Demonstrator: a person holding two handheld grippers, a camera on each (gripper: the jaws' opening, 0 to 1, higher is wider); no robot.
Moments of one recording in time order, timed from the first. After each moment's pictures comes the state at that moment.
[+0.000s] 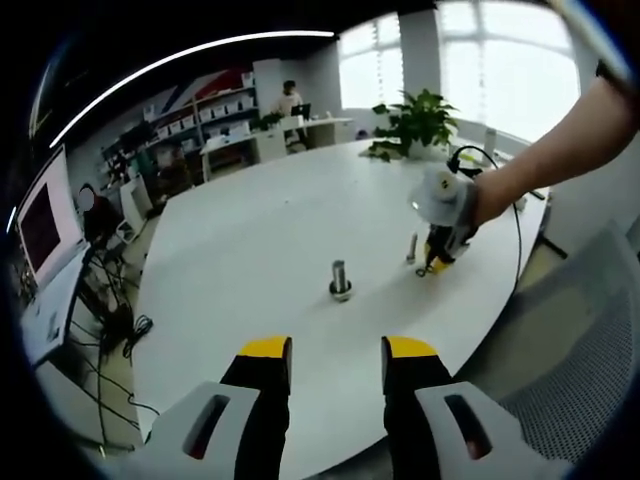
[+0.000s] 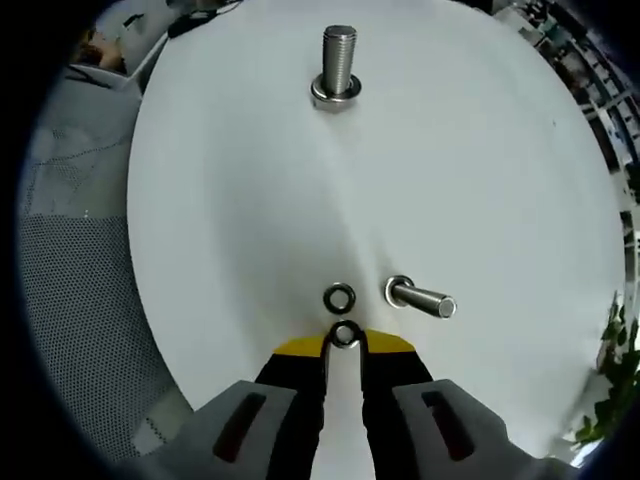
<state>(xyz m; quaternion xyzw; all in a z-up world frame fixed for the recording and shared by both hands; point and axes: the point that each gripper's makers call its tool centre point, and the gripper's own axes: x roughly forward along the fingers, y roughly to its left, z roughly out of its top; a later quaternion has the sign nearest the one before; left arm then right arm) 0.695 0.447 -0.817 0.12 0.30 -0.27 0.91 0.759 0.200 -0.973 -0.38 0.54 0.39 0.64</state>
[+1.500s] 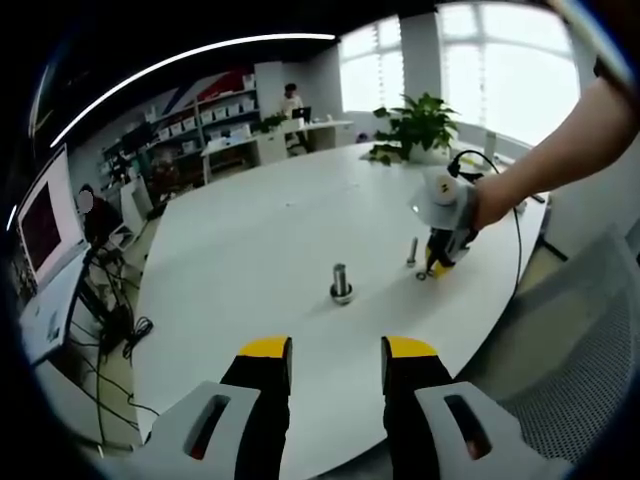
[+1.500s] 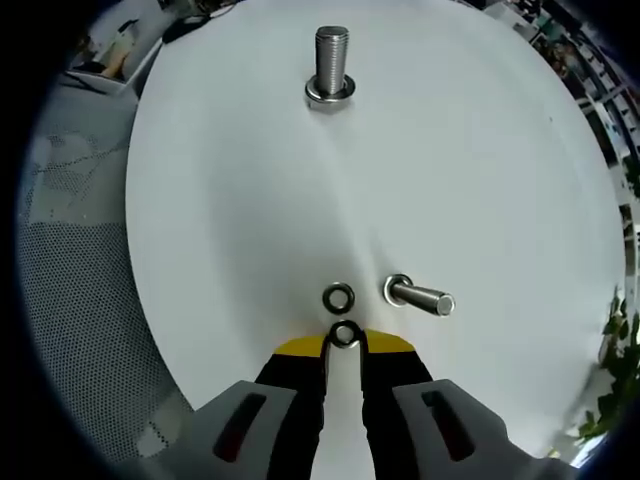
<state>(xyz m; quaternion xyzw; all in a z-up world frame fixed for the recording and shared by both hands) 0.696 0.448 -0.814 0.12 0.29 -0.27 0.91 0.758 0.201 -0.975 -0.38 0.55 0.38 0.65</state>
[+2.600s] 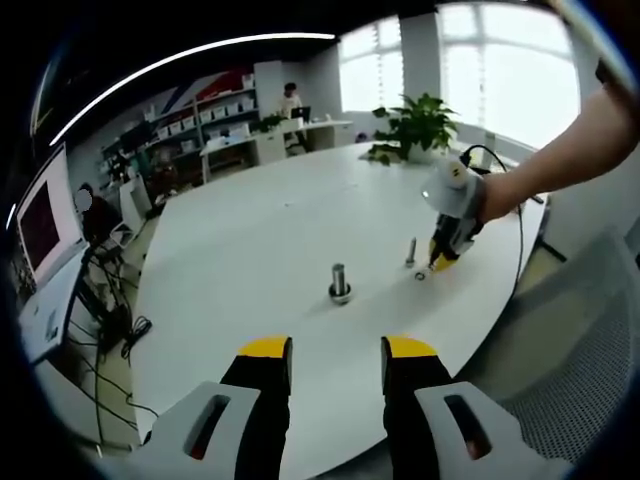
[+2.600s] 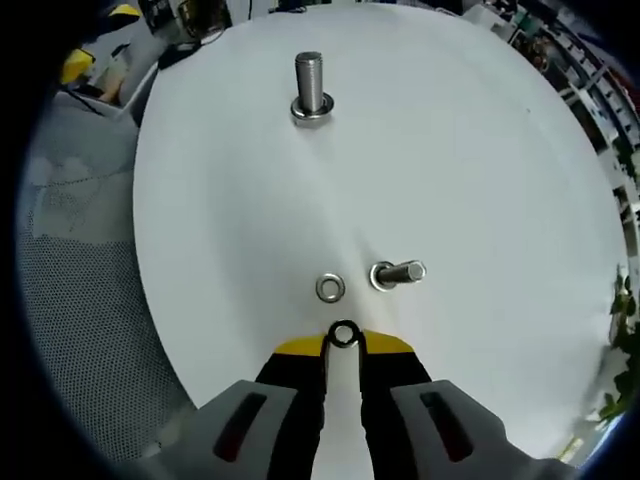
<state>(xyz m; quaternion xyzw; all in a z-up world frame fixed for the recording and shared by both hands) 0.696 0.447 -0.815 0.11 0.29 -0.27 0.91 0.757 0.192 -0.961 -0.33 0.53 0.38 0.68</state>
